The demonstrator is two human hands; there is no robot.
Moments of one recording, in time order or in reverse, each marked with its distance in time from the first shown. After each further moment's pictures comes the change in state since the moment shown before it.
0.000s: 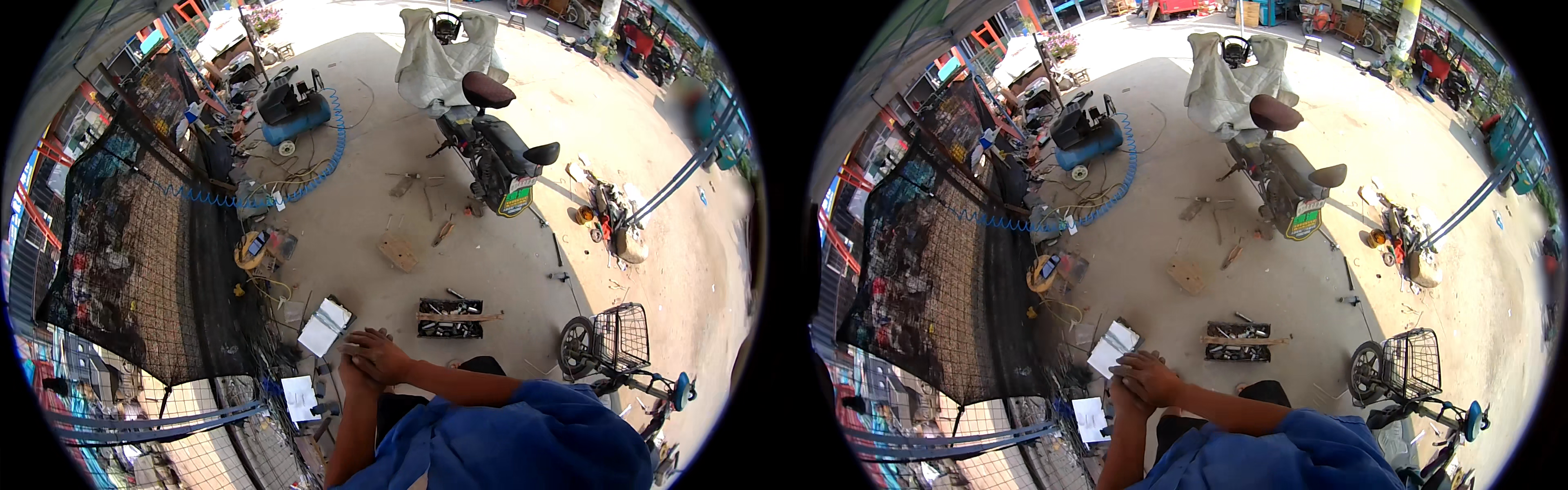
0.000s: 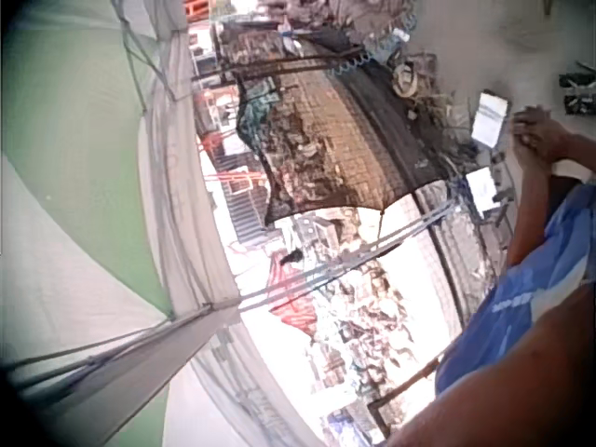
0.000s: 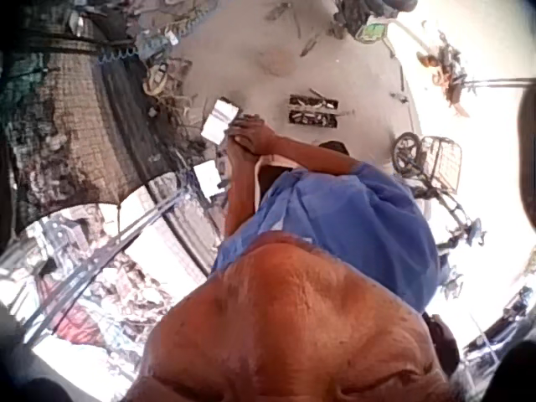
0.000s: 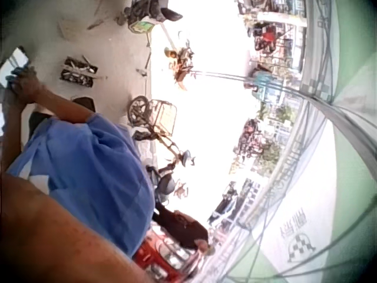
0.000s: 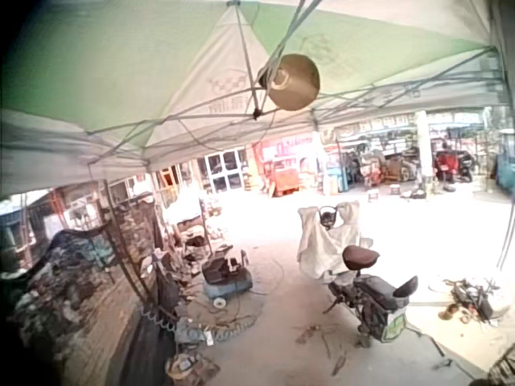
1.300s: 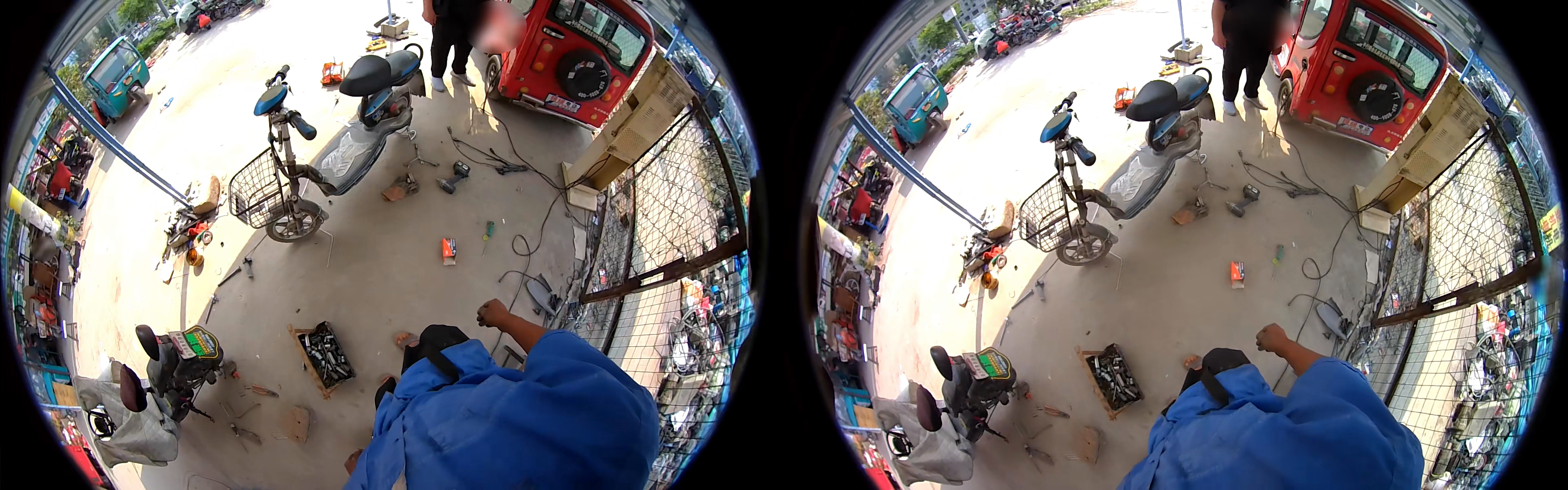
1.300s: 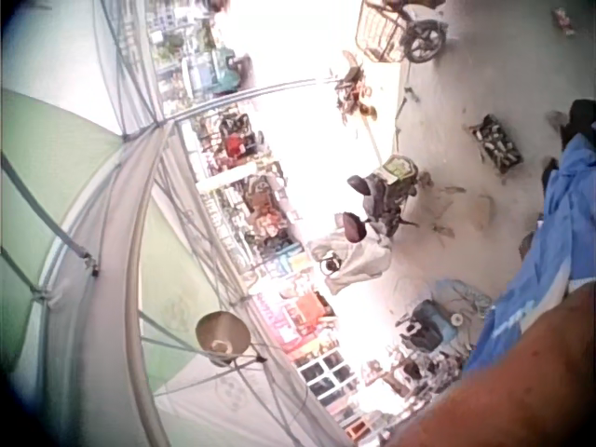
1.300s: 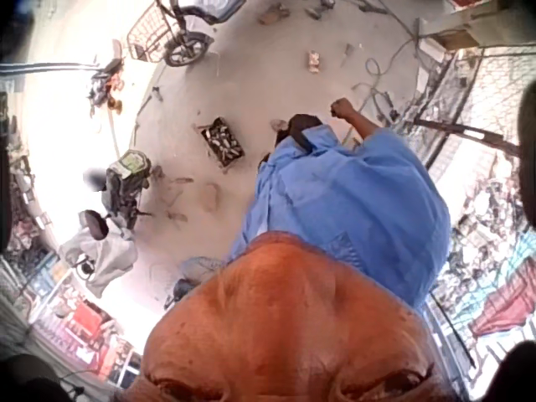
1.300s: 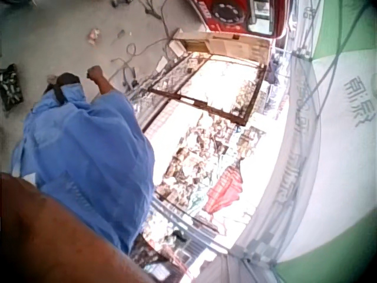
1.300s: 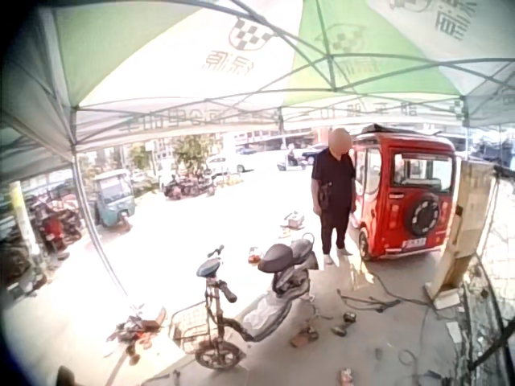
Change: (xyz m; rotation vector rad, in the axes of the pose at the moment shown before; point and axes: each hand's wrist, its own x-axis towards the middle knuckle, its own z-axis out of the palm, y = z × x) left_hand 0.101 0.056 -0.052 2.045 -0.309 -1.344; right_hand -0.351 -0.175 0.373 0.383 1.732 1.838
